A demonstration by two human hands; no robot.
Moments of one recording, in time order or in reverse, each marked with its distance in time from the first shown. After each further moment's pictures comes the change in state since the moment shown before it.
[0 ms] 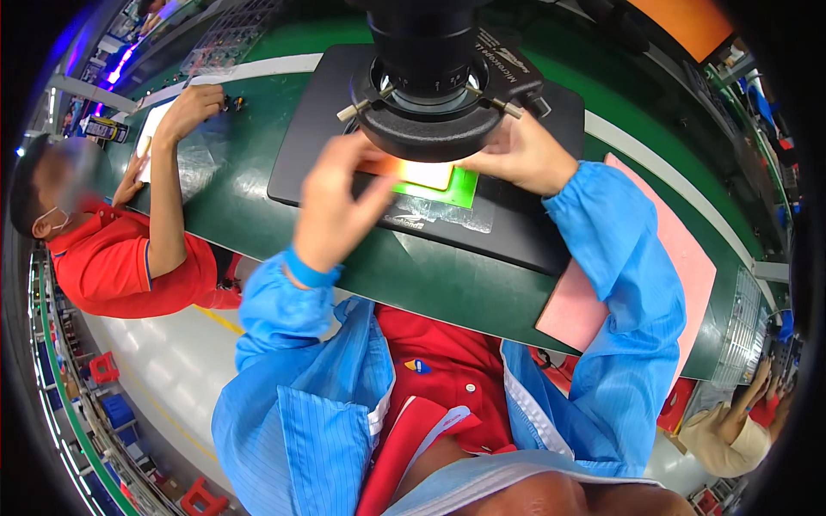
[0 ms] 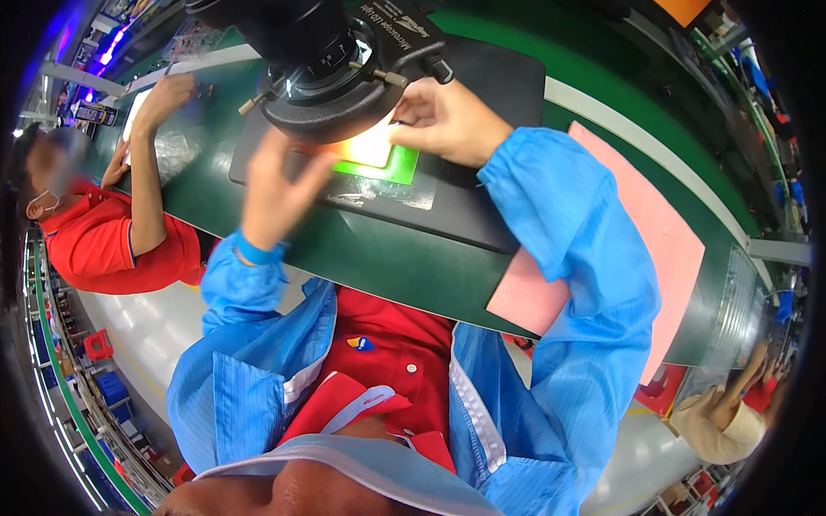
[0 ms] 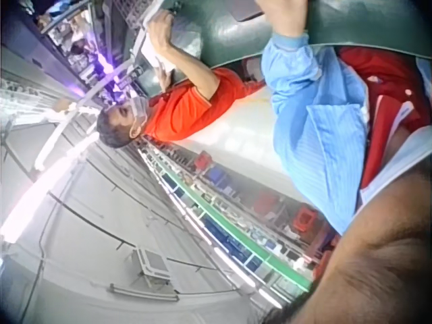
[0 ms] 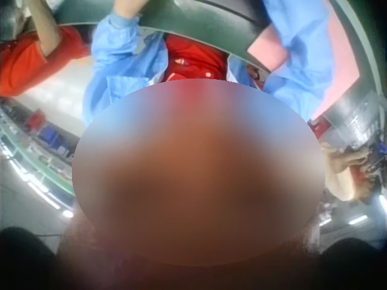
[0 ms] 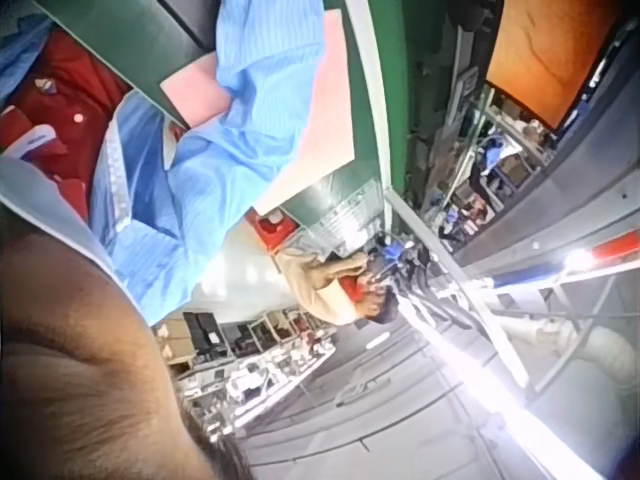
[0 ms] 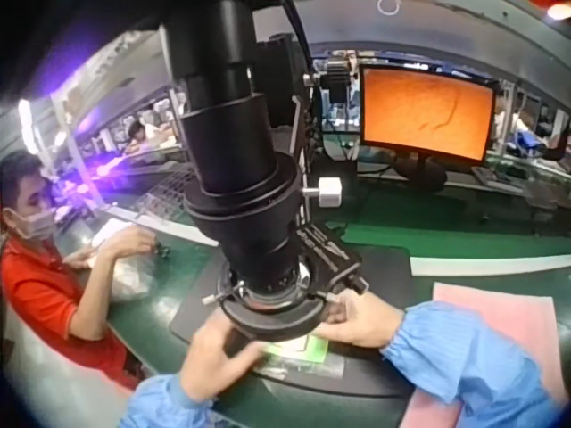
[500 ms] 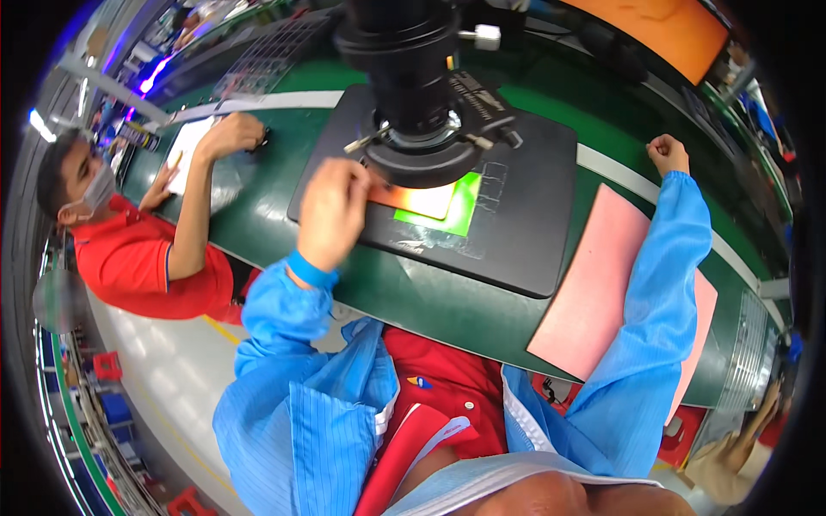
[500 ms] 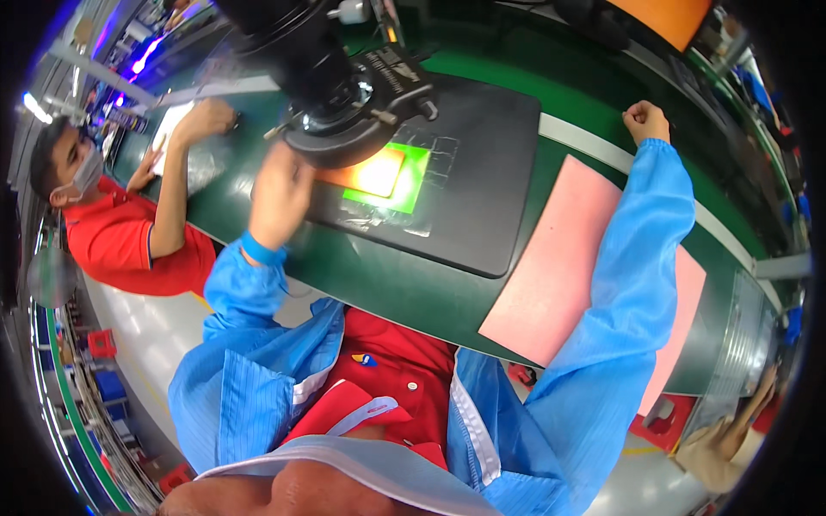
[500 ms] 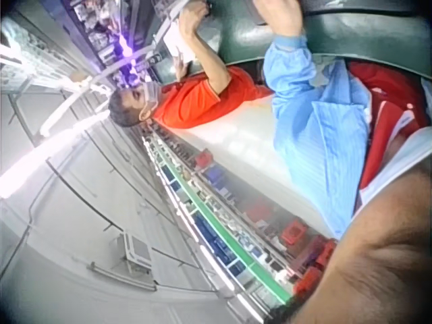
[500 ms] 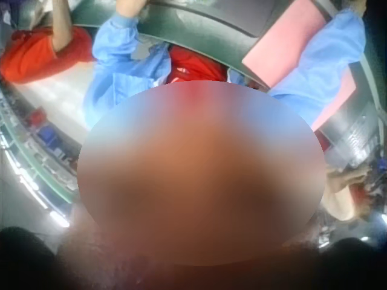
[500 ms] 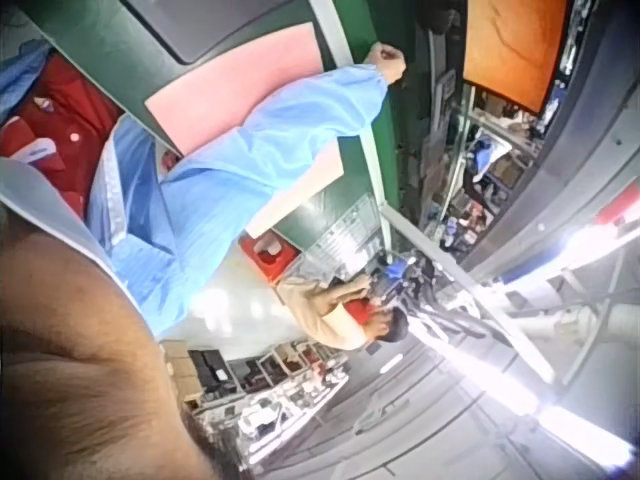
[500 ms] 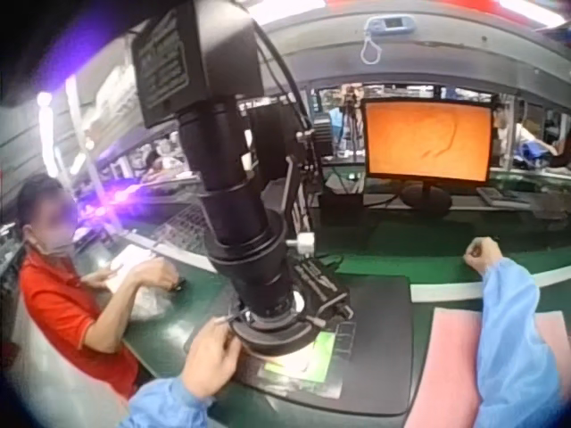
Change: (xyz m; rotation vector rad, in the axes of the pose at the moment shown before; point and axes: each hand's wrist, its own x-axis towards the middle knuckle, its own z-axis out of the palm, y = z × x) left_hand 0.008 -0.014 -0.002 0.255 0.102 0.013; right_hand -0.125 0.056 -0.317 -1.041 0.867 0.470
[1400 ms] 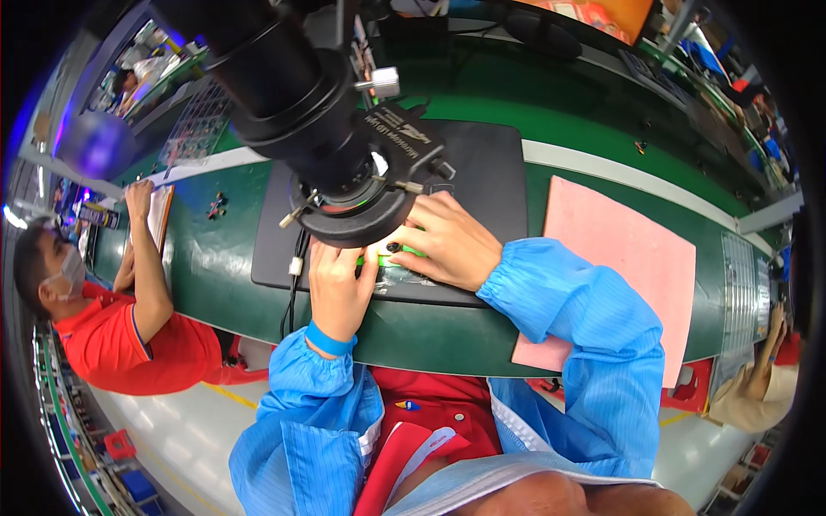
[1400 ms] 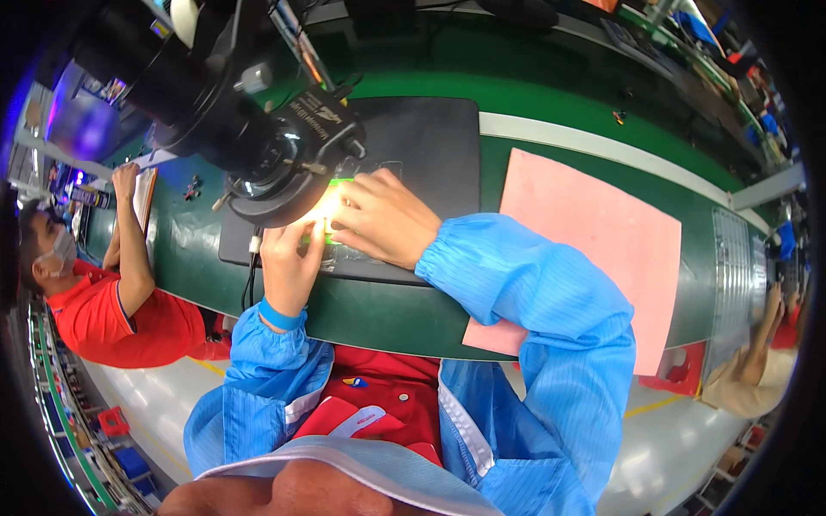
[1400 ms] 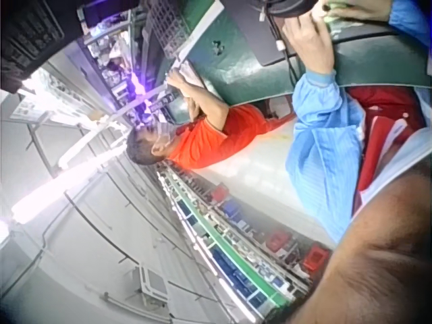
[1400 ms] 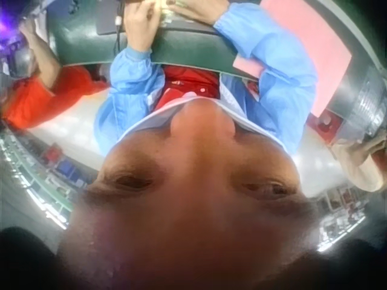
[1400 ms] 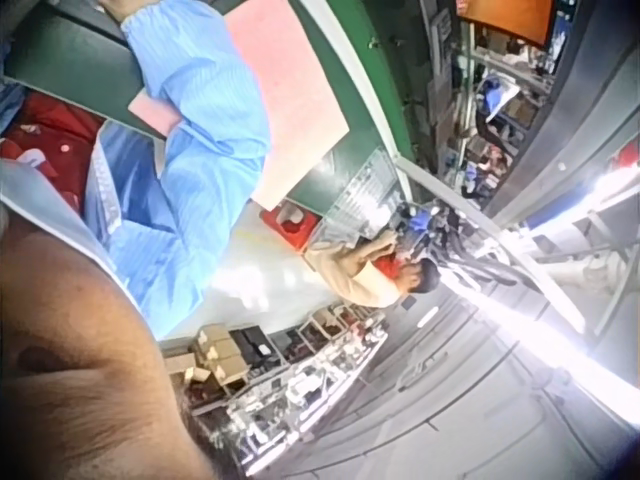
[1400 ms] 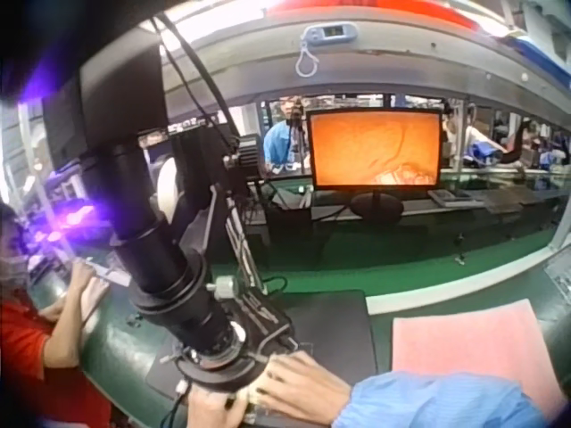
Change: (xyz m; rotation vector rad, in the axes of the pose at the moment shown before) left_hand -0.023 0.030 0.035 0.034 -0.016 0.136; right_hand -0.224 -0.287 0.069 0.427 -0.154 -1.060
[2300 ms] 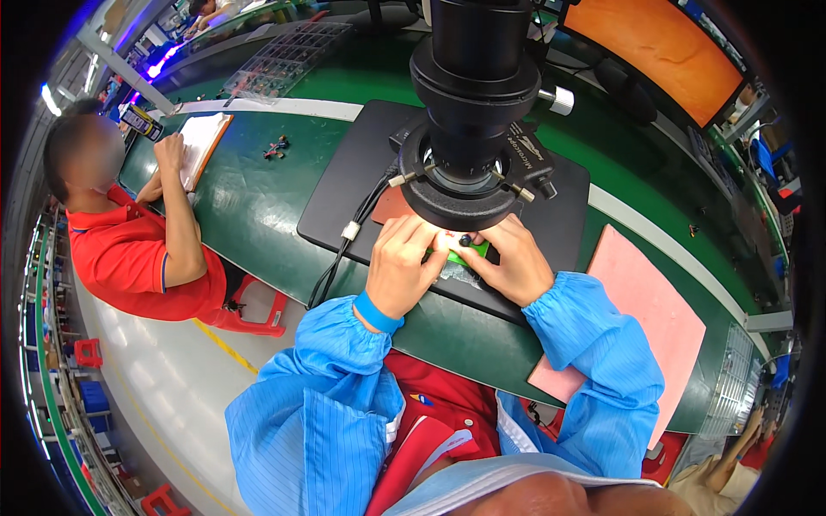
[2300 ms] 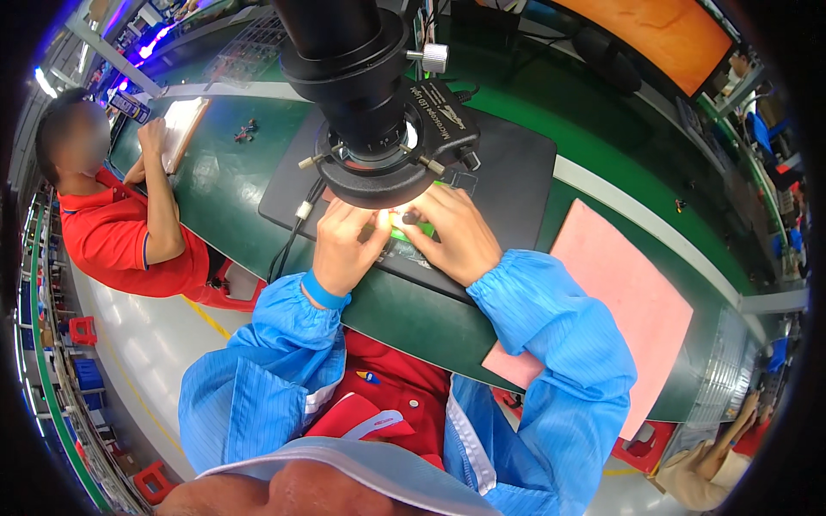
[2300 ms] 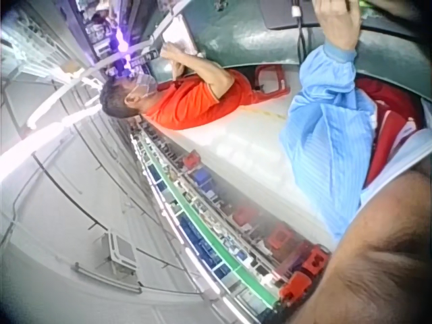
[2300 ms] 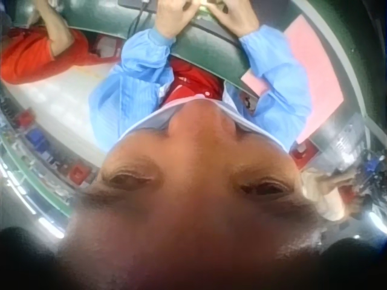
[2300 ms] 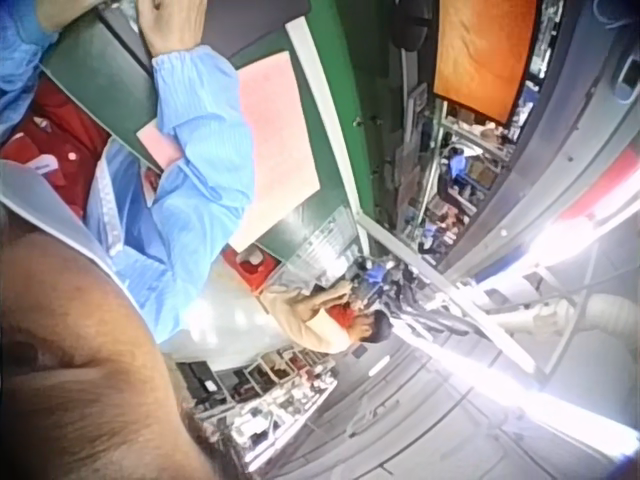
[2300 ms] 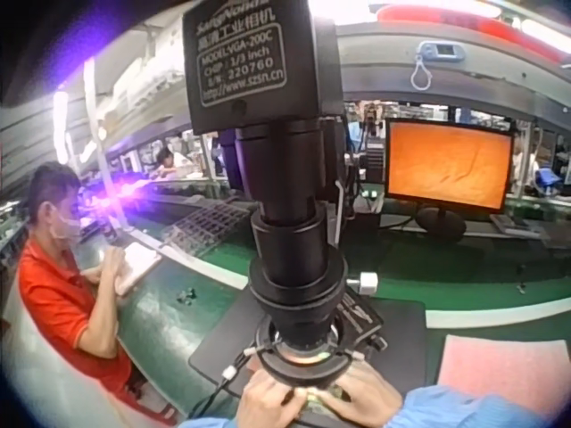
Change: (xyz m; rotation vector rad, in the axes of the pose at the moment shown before) left_hand 0.002 0.008 0.003 -0.172 0.140 -0.031; right_hand 0.006 -0.011 -0.001 0.170 -0.041 0.255
